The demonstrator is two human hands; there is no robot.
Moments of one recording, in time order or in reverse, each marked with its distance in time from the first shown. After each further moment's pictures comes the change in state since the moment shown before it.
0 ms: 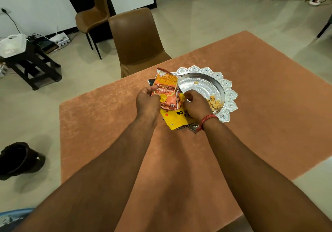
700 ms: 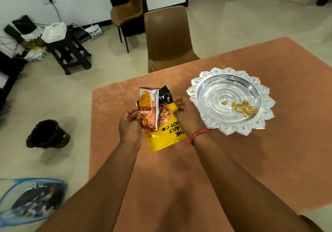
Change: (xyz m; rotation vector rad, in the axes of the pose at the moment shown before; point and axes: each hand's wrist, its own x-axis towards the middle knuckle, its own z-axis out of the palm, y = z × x) left_hand 0.003 -0.055 -0.168 -0.176 0.241 -0.044; right_hand -0.057 -0.067 0.107 0.258 -0.155 -0.078
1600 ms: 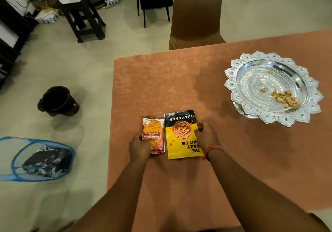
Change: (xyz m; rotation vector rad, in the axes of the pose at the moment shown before) left_hand -0.002 -0.125 -0.151 0.596 0.129 -0.226; right_hand -0.051 0.130 0.080 -0.387 -0.032 0.264
